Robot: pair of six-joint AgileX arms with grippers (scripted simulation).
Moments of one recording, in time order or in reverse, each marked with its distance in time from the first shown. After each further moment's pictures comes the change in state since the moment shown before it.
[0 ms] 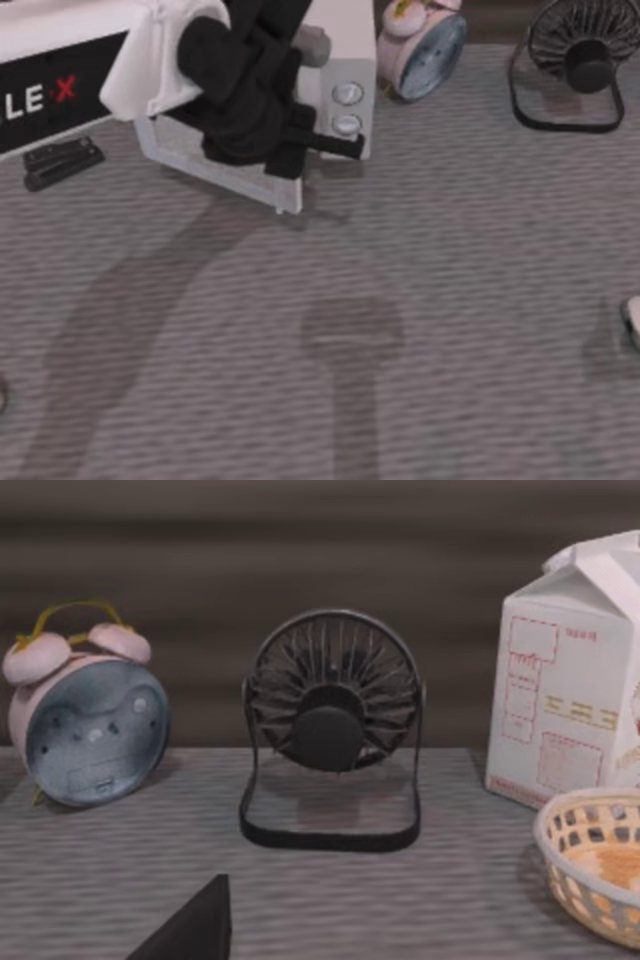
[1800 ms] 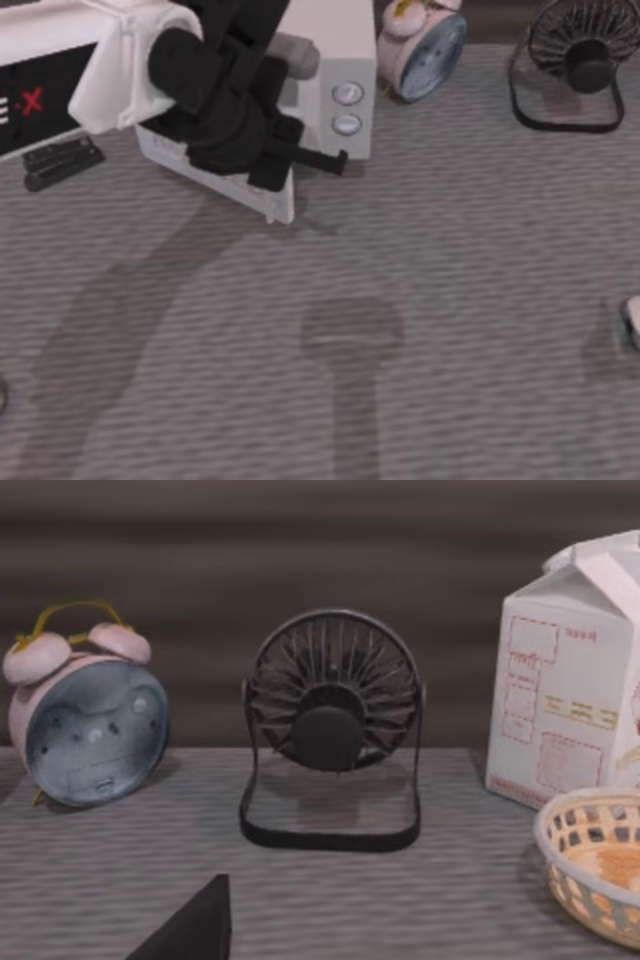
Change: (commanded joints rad) left arm 0.024 -0.056 -0.072 0.024 0.044 0.086; right arm 0.000 0.000 0.000 0.000 0.000 0.000
